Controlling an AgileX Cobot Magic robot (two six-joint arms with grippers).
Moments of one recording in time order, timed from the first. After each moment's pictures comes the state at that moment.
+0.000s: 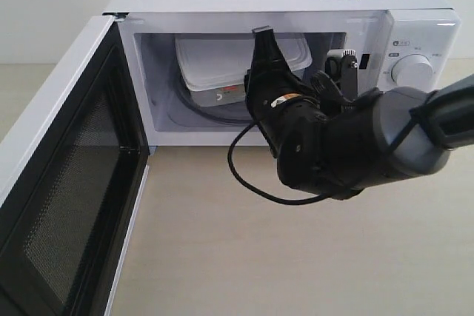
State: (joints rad) left arm 0.00 0.00 0.00 -0.03 0.29 0.04; right arm 0.78 1.90 -0.95 0.81 -0.77 0.98
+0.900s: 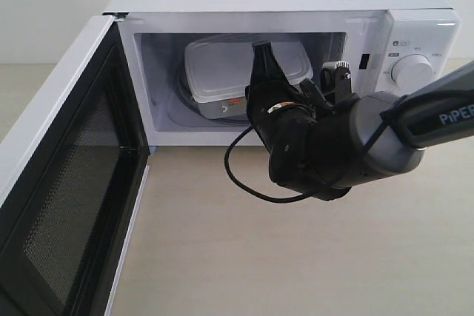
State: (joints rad) left arm 0.00 0.00 0.00 -0.03 0.29 0.04; right arm 0.77 1.97 -0.99 0.87 -0.75 0.94
